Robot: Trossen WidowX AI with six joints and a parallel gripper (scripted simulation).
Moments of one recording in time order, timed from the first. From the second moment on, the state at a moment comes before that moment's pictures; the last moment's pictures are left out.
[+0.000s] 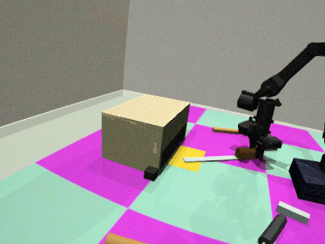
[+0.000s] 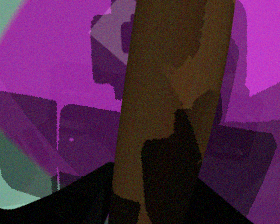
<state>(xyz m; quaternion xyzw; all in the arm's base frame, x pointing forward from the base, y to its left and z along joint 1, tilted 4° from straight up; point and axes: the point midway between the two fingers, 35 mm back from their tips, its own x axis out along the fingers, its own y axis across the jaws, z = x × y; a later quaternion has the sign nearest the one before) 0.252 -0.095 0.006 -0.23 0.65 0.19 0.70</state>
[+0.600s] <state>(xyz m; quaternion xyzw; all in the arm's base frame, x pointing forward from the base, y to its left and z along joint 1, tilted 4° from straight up) 0.250 -0.113 0.006 -0.23 0.65 0.19 0.70</state>
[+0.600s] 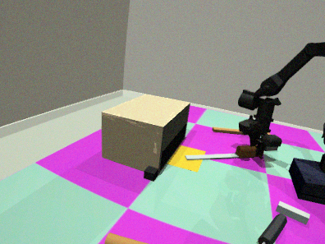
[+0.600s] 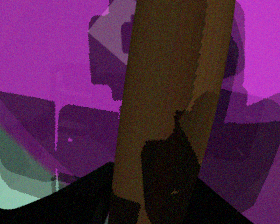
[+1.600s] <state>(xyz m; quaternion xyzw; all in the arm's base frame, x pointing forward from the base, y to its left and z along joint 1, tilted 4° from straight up) 0.249 -0.147 0.007 -0.23 0.65 0.19 0.70</state>
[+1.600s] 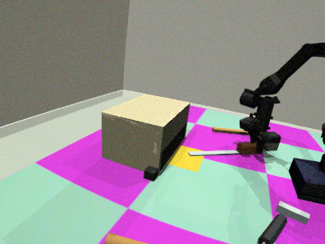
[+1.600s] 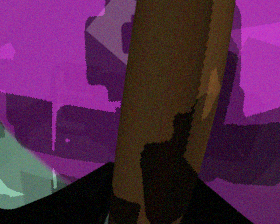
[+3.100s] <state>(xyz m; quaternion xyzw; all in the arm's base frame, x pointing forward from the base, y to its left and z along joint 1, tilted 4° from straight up) 0.250 -0.154 0.009 -0.18 0.66 0.14 0.71</state>
